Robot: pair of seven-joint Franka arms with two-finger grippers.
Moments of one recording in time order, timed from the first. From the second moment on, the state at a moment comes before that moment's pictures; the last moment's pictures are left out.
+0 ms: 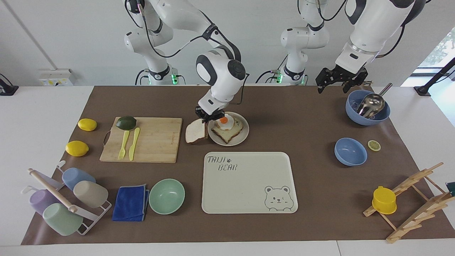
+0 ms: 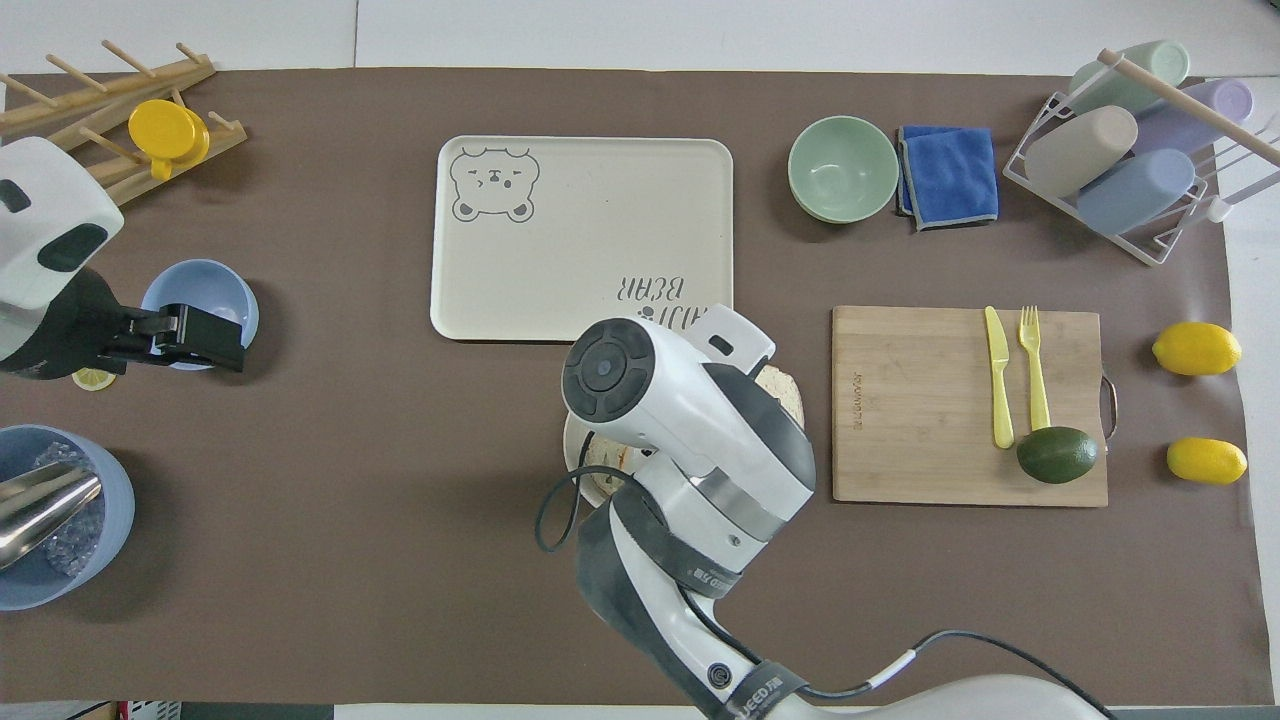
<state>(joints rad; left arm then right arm) -0.07 -0.07 -0.11 -1.66 -0.03 1.51 -0.12 0.56 0.30 0.14 -1.76 -0.26 1.75 0.71</state>
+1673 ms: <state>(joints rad) -0.07 -0.07 -0.11 -1.66 -0.03 1.51 -0.12 0.63 0.34 0.24 -1.83 -0.24 2.00 0.80</state>
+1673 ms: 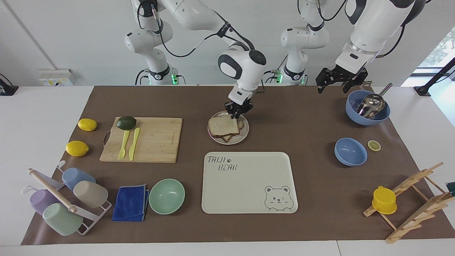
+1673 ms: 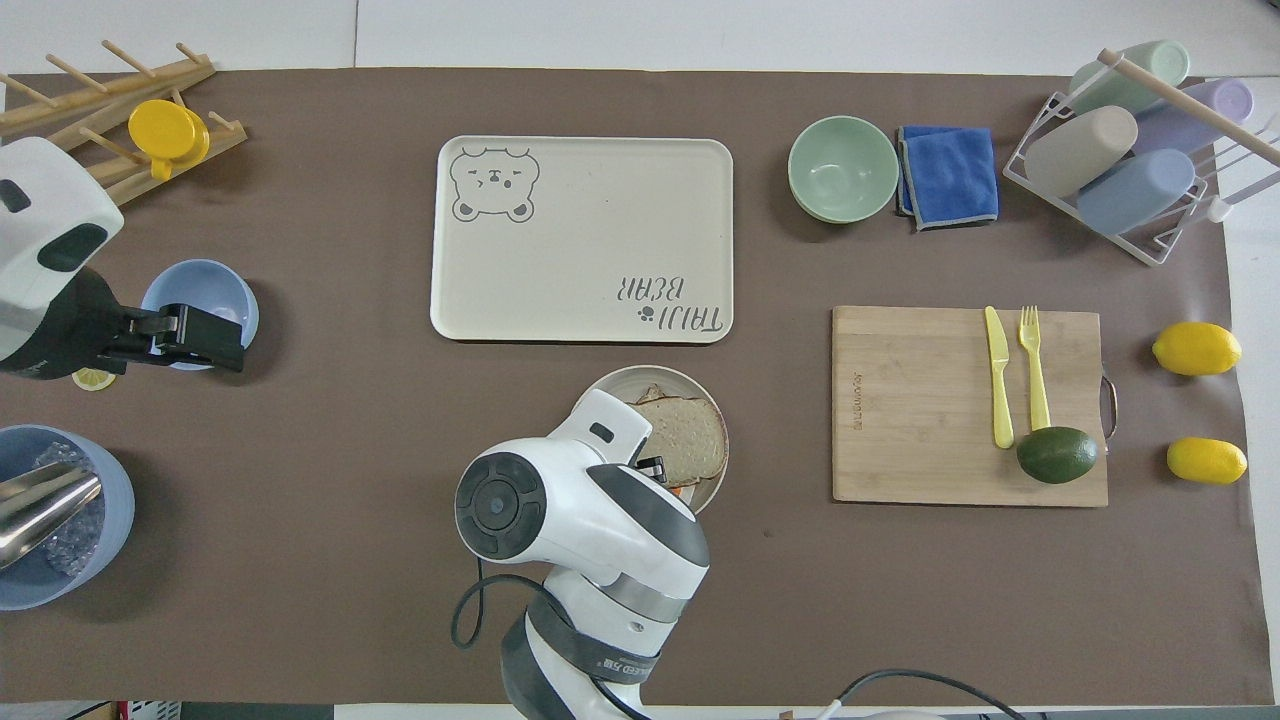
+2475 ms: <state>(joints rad) -0.07 -0.07 -0.11 -1.66 -0.03 1.51 -0.12 0.23 0.05 0.23 -1.78 -0.07 1.76 0.47</state>
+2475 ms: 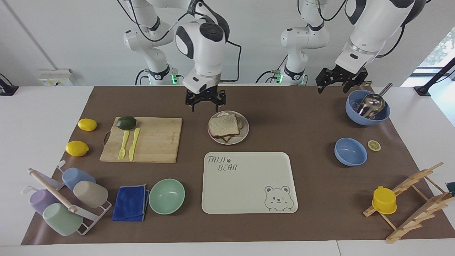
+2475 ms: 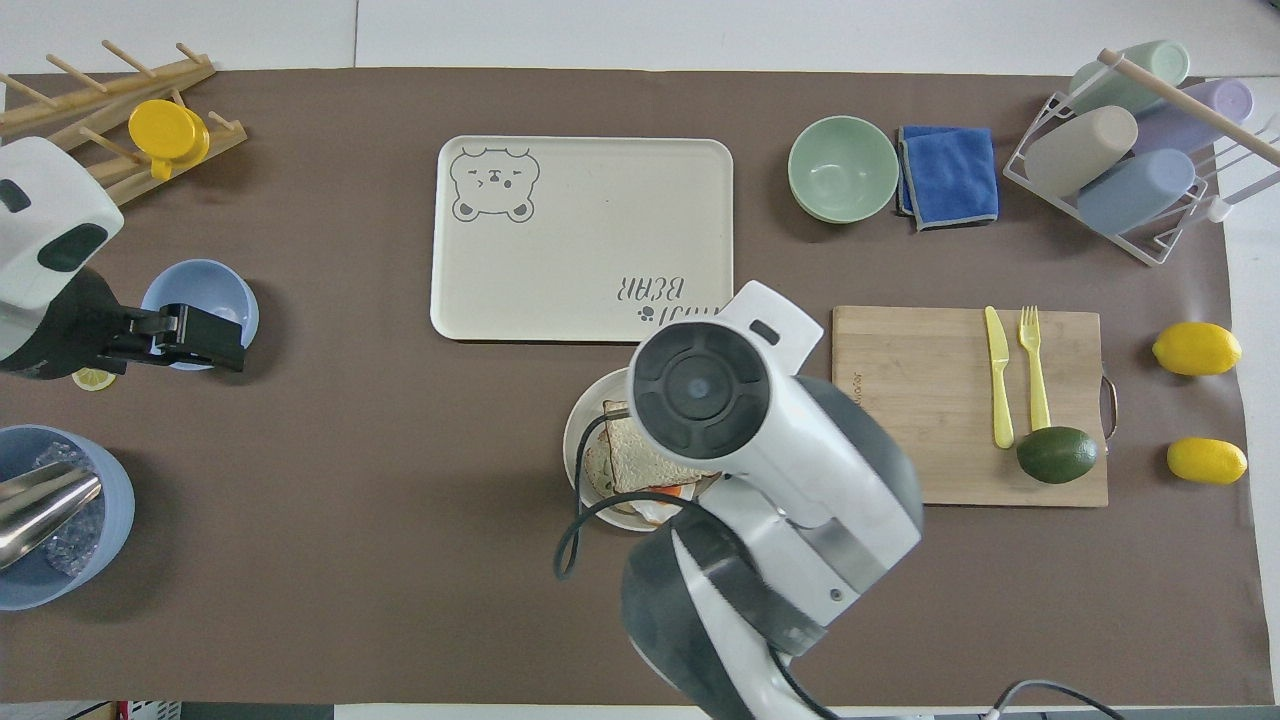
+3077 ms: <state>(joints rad) -0.07 -0.07 -0.11 -1.66 -0.03 1.51 -0.12 -0.12 -0.03 0.21 -1.71 0.00 1.59 0.15</state>
